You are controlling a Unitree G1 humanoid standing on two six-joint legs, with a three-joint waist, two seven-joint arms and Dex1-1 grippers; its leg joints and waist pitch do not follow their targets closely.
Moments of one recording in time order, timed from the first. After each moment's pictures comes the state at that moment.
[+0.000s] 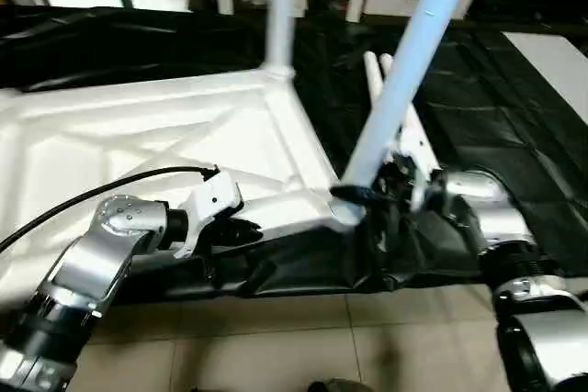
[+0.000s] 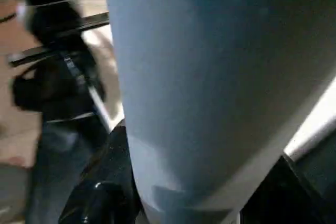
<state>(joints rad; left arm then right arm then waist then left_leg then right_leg) -0.39 0.60 -0.25 0.10 -0.11 0.38 -1.11 -0.70 -0.34 0.04 0.86 0.18 -0.05 1.36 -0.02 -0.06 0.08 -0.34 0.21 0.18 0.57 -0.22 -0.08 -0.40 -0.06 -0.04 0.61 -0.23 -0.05</state>
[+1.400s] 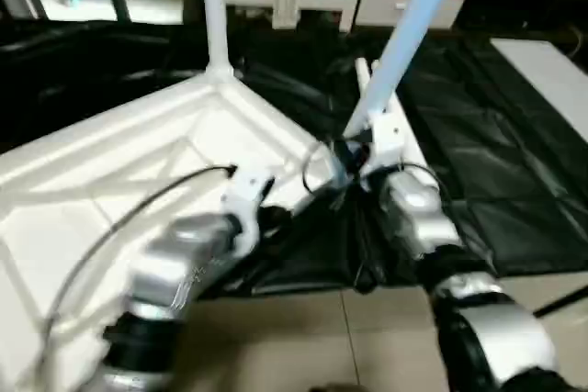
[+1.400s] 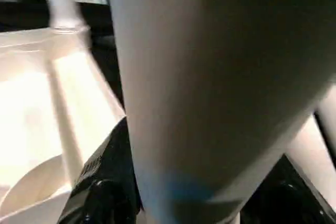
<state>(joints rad) -0.36 0.08 -0.11 -0.06 -0.09 0.92 -0.46 -0.79 -0.02 -0.03 1.03 0.08 -0.18 0.19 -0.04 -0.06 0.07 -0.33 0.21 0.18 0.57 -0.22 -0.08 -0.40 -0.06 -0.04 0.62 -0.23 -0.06</state>
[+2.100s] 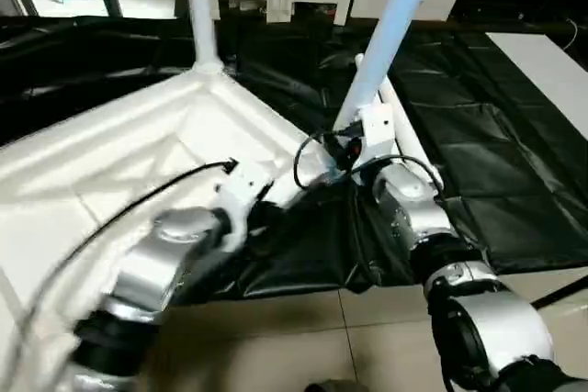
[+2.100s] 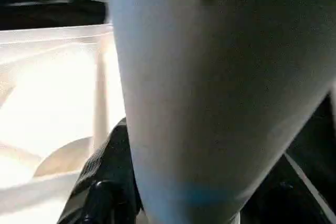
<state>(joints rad) -0.36 0.40 -0.25 -0.04 -0.02 0.61 -0.68 -0.82 -0.04 -0.06 1.06 0.09 -0.19 0.46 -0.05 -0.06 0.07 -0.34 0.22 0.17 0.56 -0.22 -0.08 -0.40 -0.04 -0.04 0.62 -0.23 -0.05</state>
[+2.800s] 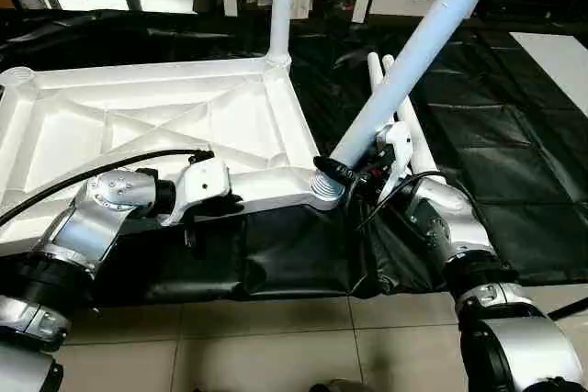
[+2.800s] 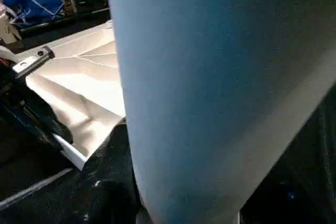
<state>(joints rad) -0.57 0.65 -0.32 0.46 0.01 -0.04 -1.08 -0.70 -0.15 -0.07 0.90 0.24 -0.11 0.99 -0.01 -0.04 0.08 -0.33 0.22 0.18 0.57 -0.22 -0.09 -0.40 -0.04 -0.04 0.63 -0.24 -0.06</state>
